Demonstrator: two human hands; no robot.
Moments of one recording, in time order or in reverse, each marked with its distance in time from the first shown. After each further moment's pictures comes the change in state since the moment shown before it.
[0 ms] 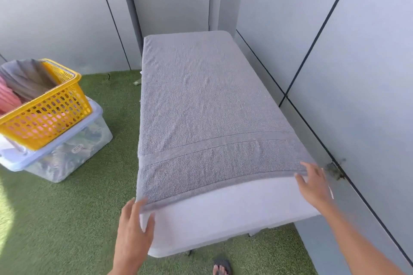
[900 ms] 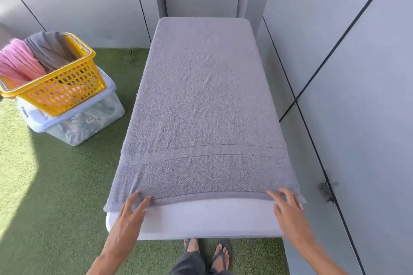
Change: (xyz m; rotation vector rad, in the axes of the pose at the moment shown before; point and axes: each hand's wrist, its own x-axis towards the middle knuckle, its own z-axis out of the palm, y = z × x) left_hand -0.028 0.059 0.042 0.184 -0.122 0.133; right_hand 0.009 0.050 -0.016 -0.195 -0.129 -0.483
